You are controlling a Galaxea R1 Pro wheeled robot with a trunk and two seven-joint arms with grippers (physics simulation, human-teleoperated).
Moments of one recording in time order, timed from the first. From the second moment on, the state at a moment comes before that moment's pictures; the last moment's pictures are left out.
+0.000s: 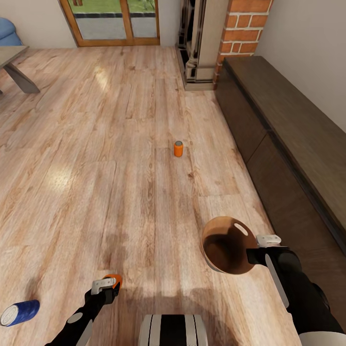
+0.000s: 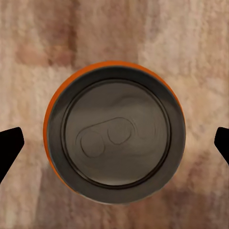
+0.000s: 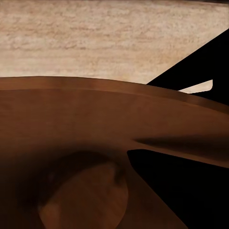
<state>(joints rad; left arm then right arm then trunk) -0.41 0.03 0.20 -0.53 -0.02 -0.13 -0.13 -0.45 -0.14 -0.06 -1.36 0.02 1.01 0.01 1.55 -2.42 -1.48</state>
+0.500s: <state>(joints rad) -0.41 0.03 0.20 -0.54 -0.01 -0.13 -0.13 -0.45 -0.14 -0.06 -1.36 0.02 1.01 0.01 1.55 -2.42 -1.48</state>
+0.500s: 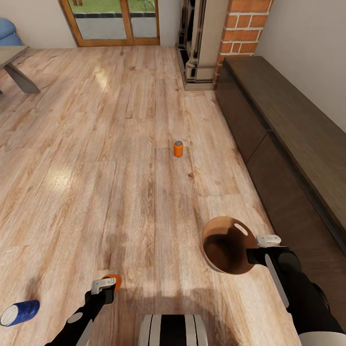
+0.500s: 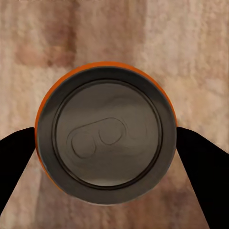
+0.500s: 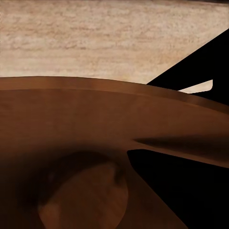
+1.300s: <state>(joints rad) -0.41 0.03 0.20 -0.54 -0.01 -0.13 -0.13 -0.45 -0.14 -0.06 -1.36 0.02 1.00 0.01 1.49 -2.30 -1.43</state>
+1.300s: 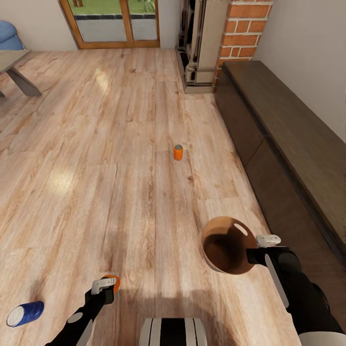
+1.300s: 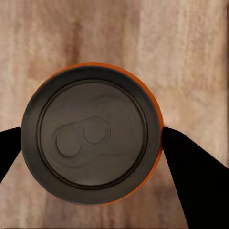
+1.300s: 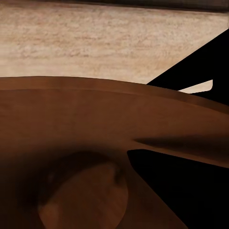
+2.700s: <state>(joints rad) -0.41 0.03 0.20 -0.54 -0.01 -0.13 -0.13 -0.45 -0.14 -0.05 -1.36 0.02 1.01 0.01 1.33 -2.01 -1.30</state>
